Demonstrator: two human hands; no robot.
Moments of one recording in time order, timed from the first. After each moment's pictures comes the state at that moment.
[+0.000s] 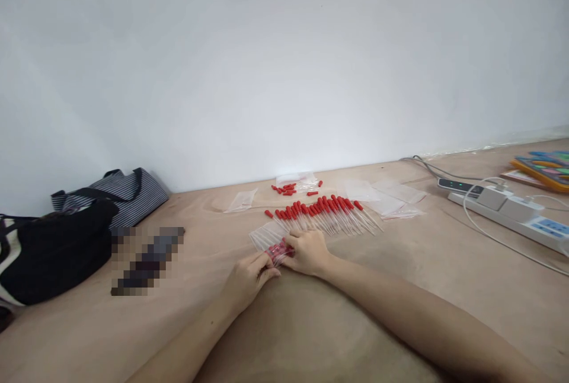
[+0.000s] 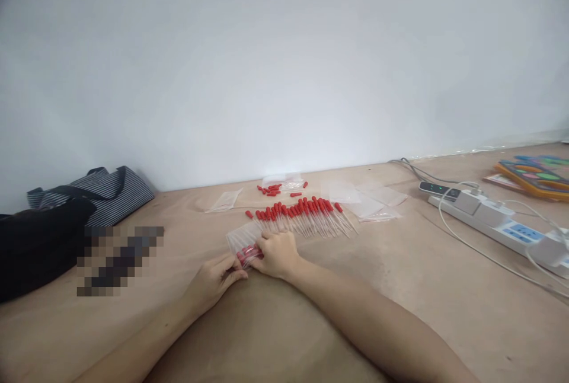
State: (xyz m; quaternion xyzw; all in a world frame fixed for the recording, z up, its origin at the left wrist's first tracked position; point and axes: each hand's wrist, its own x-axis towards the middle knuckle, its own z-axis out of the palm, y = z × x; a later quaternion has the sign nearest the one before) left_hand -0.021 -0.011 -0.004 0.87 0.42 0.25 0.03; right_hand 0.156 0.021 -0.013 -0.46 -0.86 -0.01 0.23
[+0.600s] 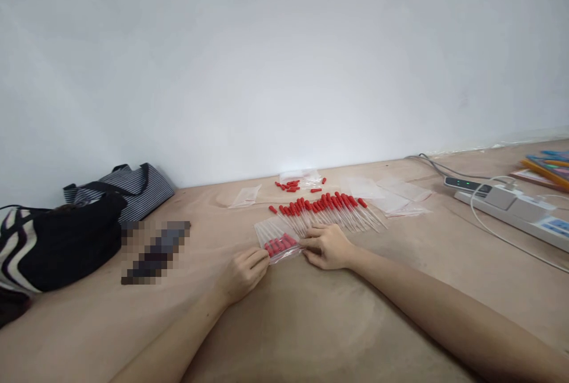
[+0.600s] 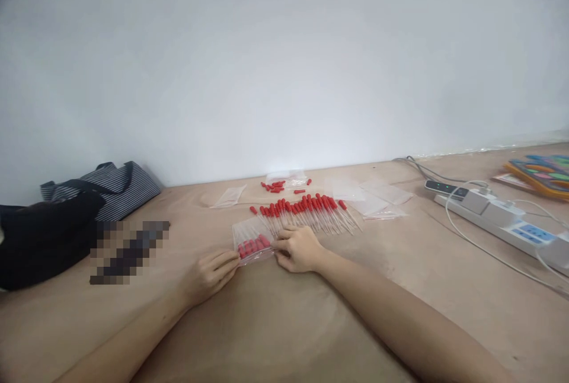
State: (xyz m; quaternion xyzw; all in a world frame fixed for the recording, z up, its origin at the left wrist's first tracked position) left_hand -0.047 -0.004 -0.010 0.91 0.23 0.24 -0.24; right_hand 0.202 0.025 -0.020 -0.30 -0.92 -0.07 0.25
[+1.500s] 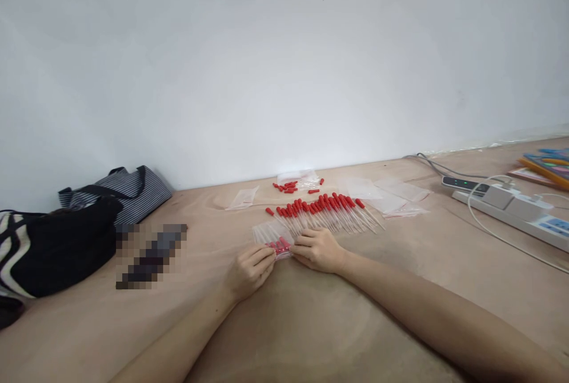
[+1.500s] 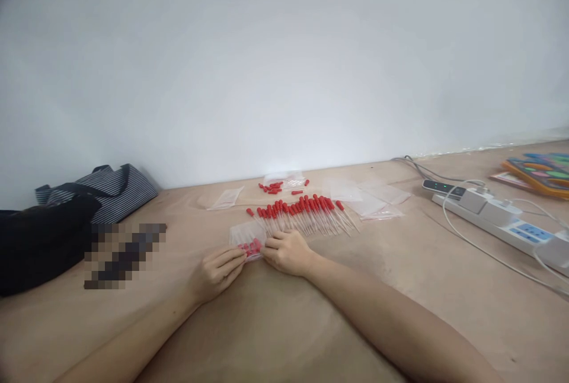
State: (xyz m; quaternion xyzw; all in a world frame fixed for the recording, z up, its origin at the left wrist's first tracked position) left_hand -0.025 0.005 -0.013 0.88 0.20 0.34 -0.25; right_hand 0.183 0.031 -0.032 -0.22 -0.87 -0.23 0.37
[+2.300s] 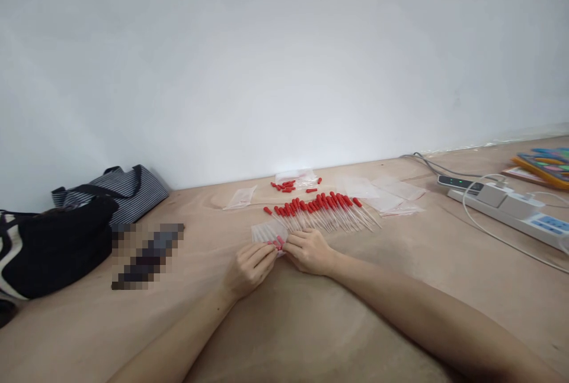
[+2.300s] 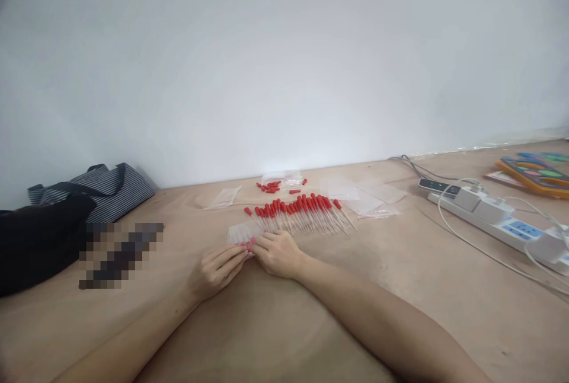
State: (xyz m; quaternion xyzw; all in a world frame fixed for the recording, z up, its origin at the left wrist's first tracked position) left_hand -0.018 0.004 -0.006 0.88 0.18 0.32 -0.30; right_hand 0.167 0.028 -0.029 -0.21 -0.87 -0.23 0.38
